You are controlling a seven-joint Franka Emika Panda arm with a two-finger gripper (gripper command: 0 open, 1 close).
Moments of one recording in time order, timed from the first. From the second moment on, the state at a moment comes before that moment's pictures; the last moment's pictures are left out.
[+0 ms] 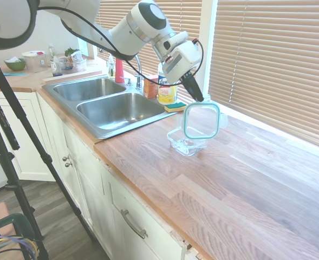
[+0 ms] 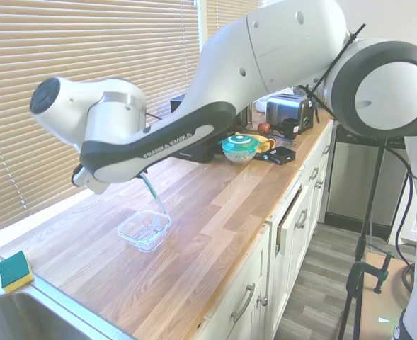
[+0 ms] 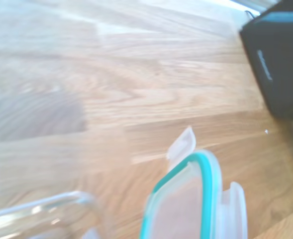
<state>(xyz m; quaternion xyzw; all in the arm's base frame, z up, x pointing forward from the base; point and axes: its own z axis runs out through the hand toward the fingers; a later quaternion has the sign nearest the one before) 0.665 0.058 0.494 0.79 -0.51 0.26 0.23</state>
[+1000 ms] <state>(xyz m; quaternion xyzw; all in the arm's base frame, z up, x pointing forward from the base) 0.621 -0.080 0.424 0.78 -0.52 0.20 0.29</state>
